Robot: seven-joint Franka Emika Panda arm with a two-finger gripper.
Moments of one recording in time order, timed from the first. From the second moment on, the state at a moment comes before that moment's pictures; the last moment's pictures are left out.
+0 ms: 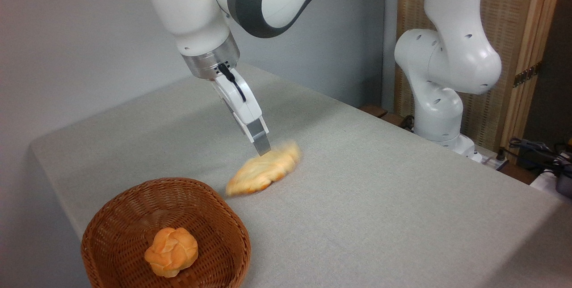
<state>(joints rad) -0.07 -0.02 -0.10 -1.89 -0.13 1.63 0.85</state>
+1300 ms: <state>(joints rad) 0.01 -0.02 -0.08 -1.57 -0.11 1.59 0.76</state>
